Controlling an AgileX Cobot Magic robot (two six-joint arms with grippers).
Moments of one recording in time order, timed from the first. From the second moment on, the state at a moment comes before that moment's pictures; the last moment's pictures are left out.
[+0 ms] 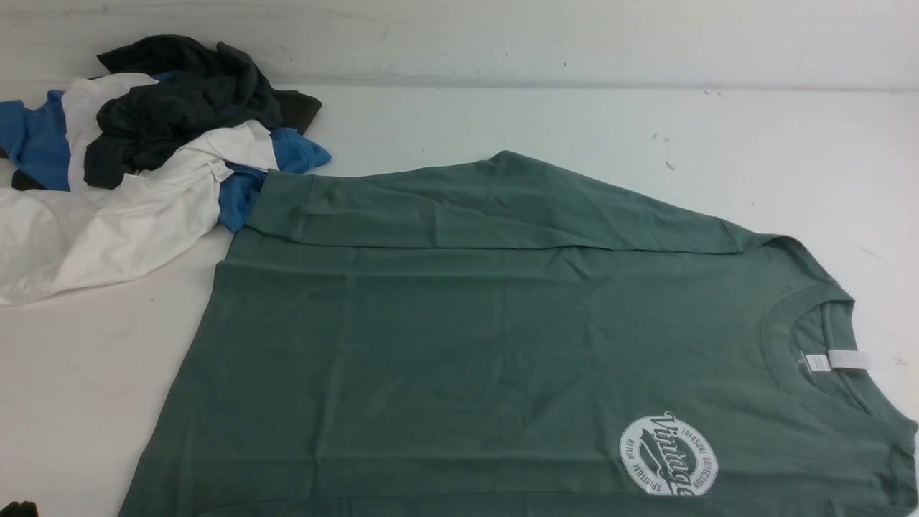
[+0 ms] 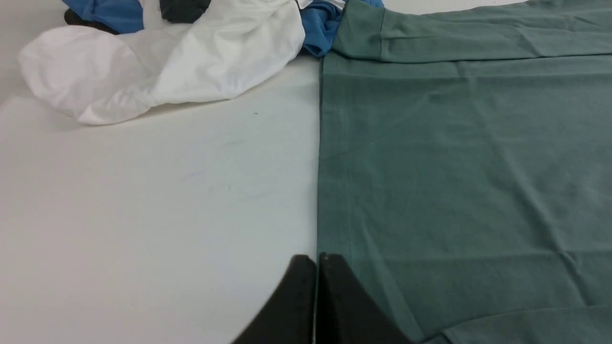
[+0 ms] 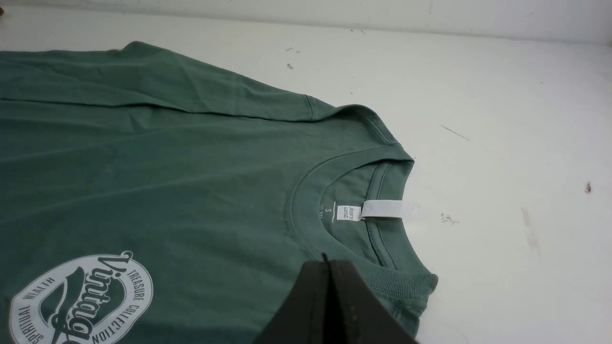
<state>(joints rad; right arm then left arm) -0.03 -0.01 0.02 0.07 0.39 -0.13 -0.04 -0.01 0.03 0.06 0.37 -0.06</state>
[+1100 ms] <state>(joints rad) -0.03 -0.01 0.03 0.73 0.05 0.02 -0.04 0.11 -0.40 -0.24 0.28 -0.27</state>
